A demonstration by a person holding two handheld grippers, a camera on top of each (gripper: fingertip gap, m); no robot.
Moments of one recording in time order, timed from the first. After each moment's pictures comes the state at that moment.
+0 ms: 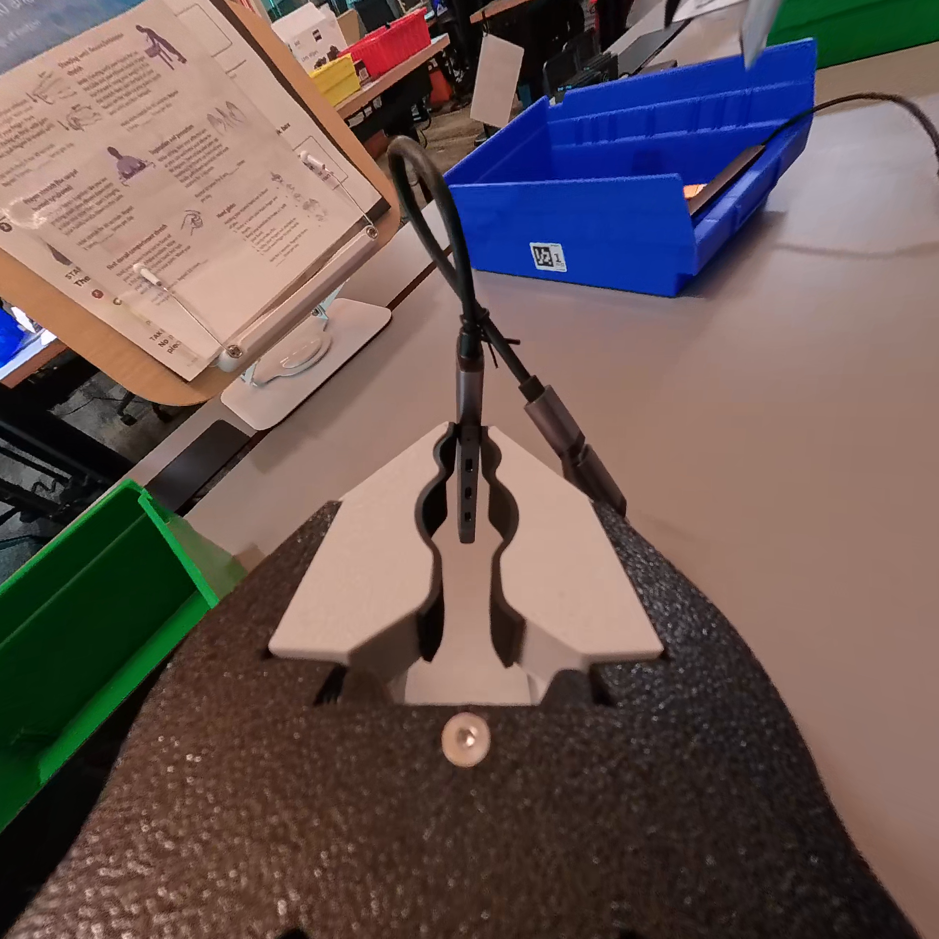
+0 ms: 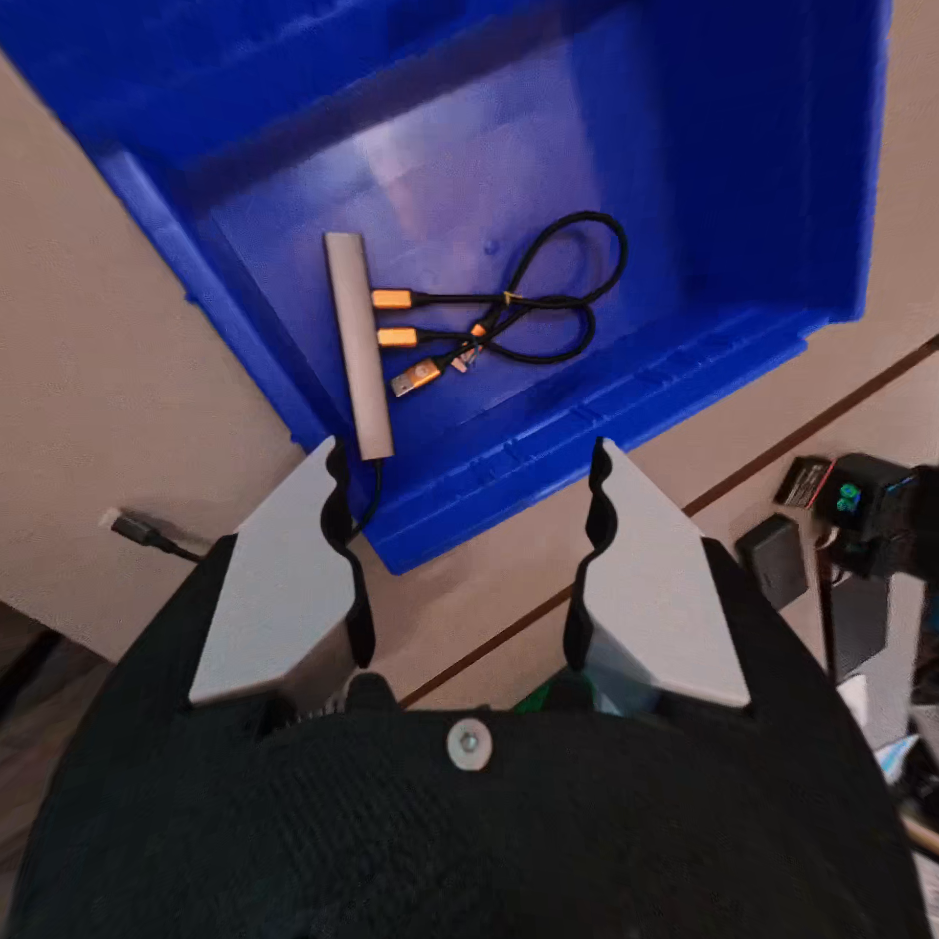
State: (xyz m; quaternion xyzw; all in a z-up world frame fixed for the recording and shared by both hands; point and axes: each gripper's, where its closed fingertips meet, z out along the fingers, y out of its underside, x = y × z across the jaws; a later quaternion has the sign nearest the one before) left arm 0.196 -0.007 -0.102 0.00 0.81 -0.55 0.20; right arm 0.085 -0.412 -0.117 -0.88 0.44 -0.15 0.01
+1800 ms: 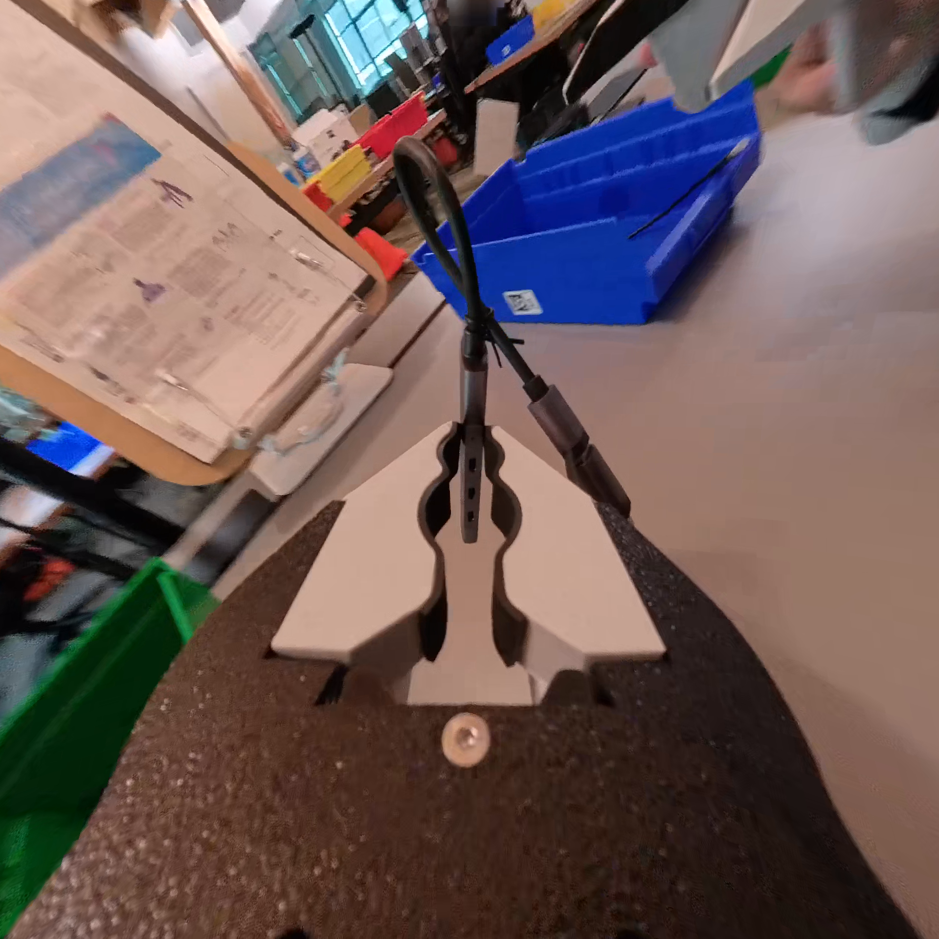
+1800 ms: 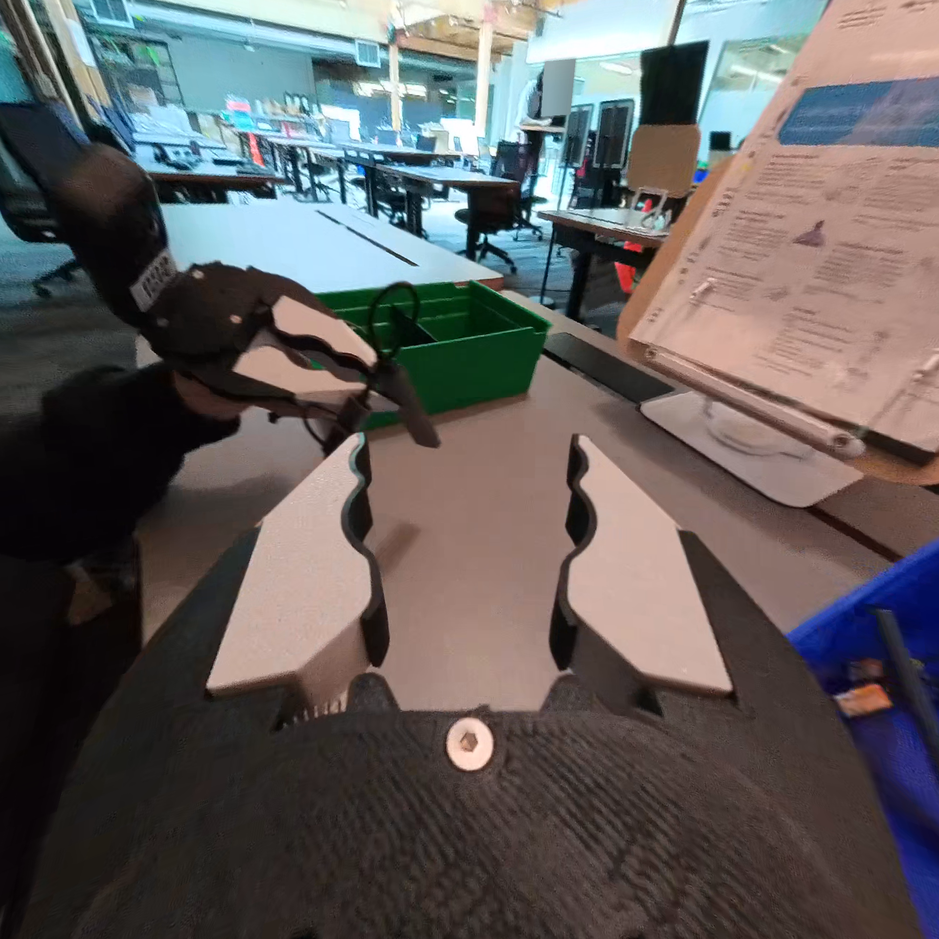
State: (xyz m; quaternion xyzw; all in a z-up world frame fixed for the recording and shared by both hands) left arm 0.157 -0.030 -0.093 0.06 0.78 -0.57 0.26; right arm 0.090 -0.114 -0.041 -0.67 0.33 -0.33 0.58
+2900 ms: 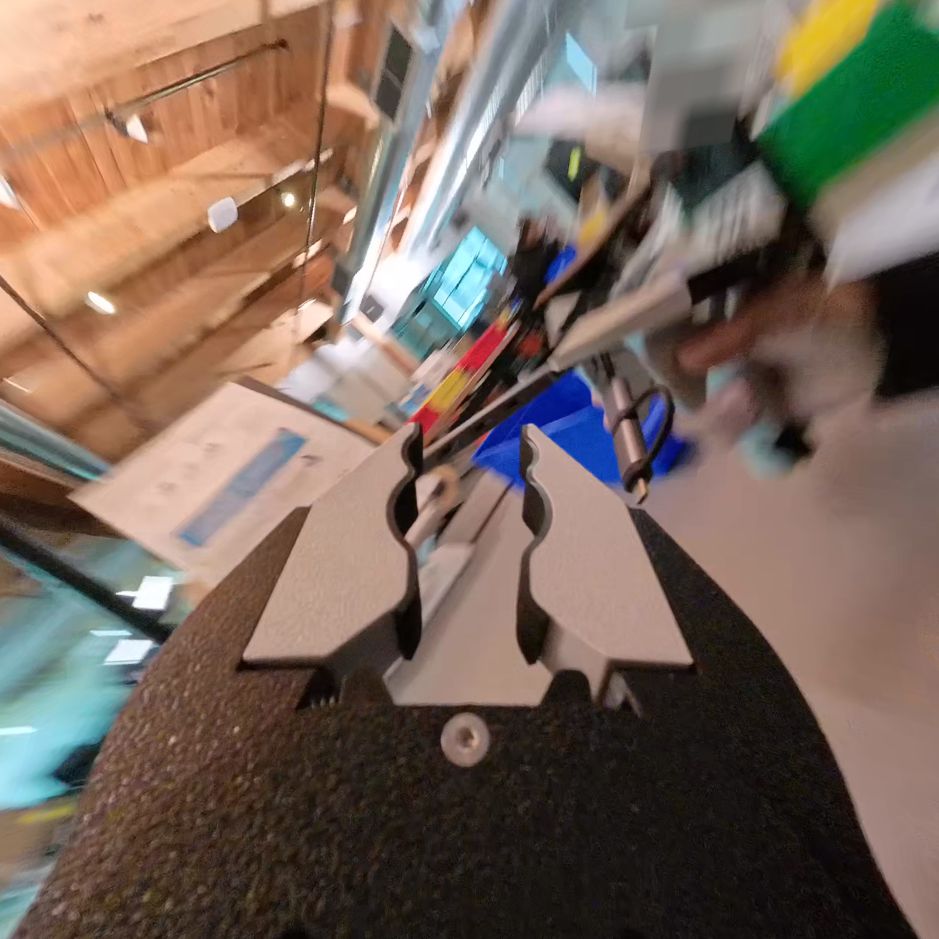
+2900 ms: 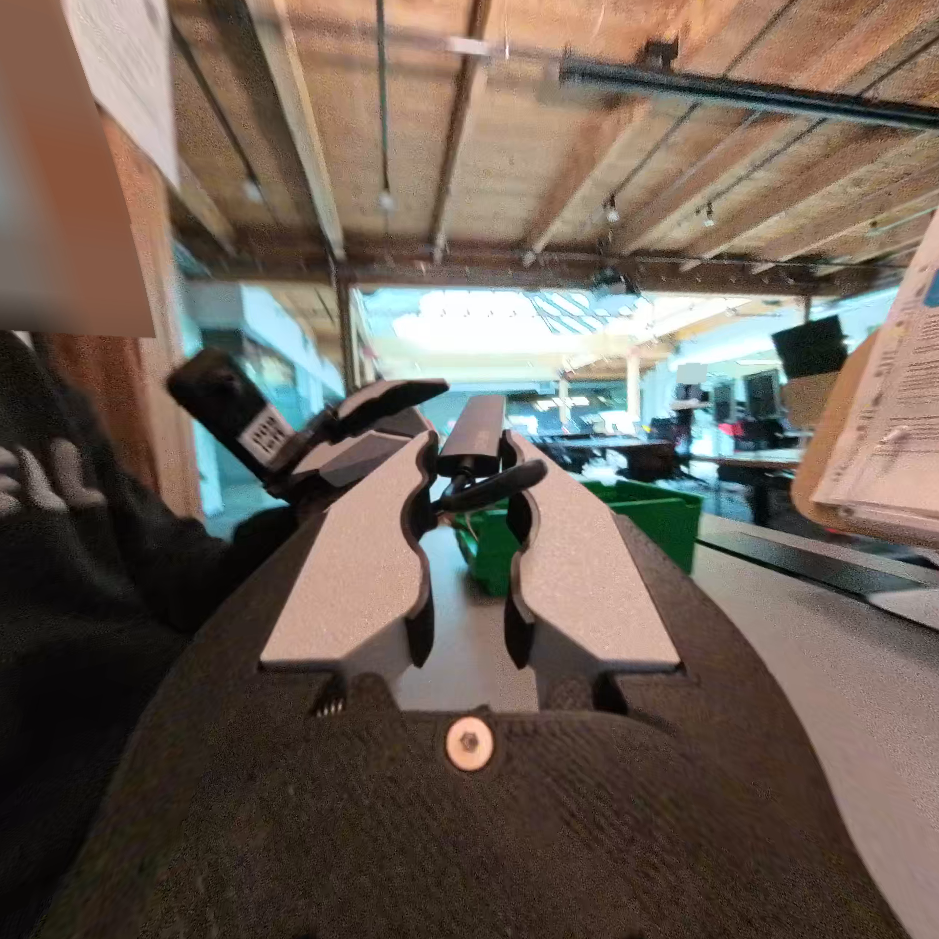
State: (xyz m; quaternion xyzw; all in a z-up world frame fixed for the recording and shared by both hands) left arm 0.073 -0.055 -0.032 0.19 0.62 -0.65 0.40; right arm 0.062 -0.097 -0.035 -0.48 0.17 -0.24 0.82
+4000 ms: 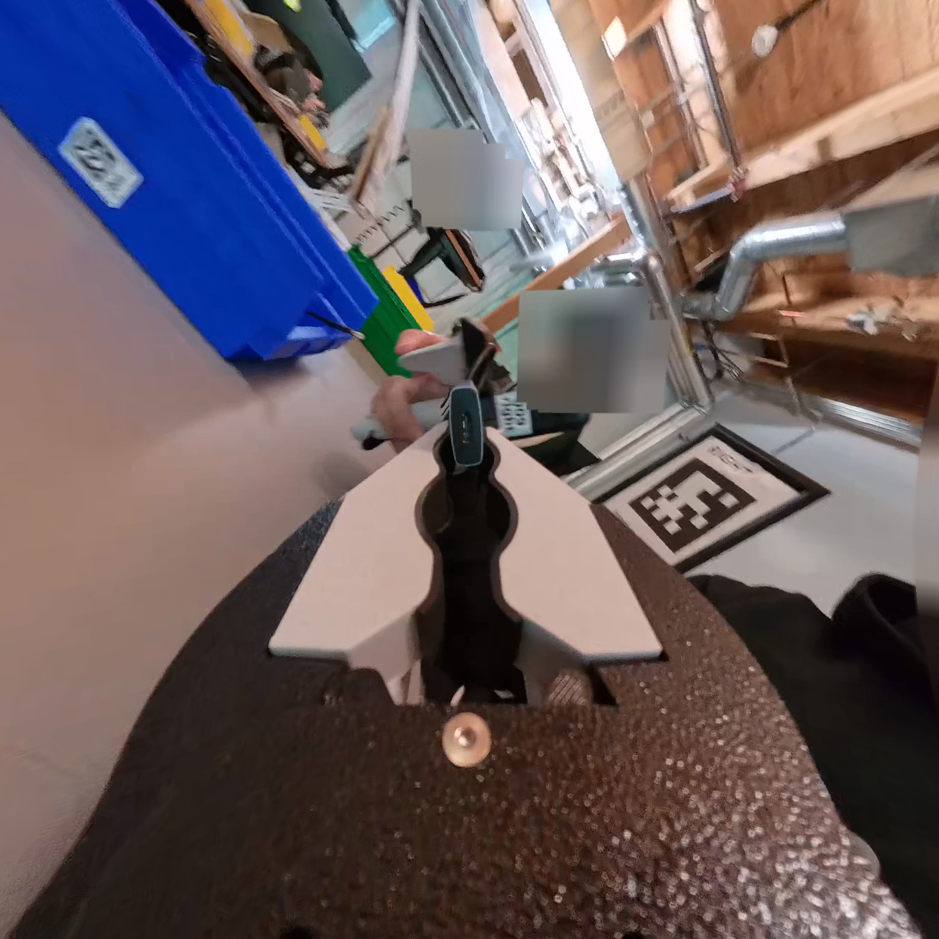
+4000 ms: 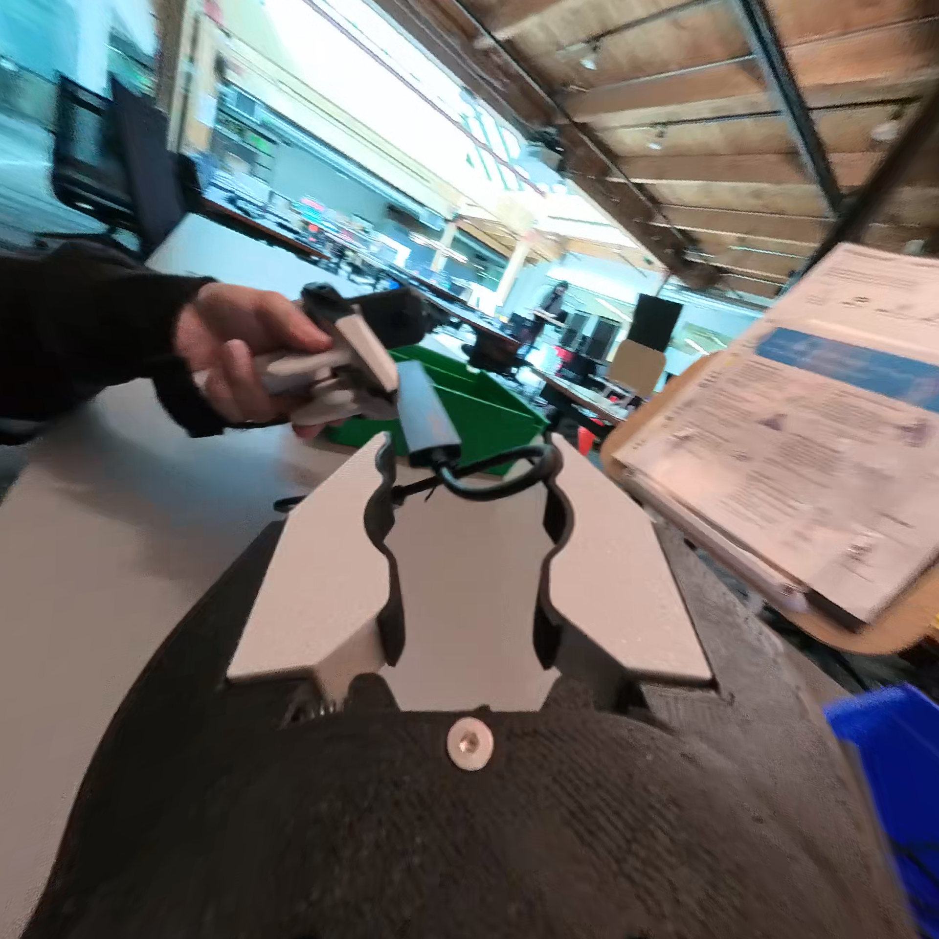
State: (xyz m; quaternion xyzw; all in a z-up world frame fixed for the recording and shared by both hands) left arm 0.091 -0.056 -0.087 -0.20 0.61 -0.60 -0.47; right arm 0.074 -0.107 -0.072 -0.64 0.14 -0.46 0.60
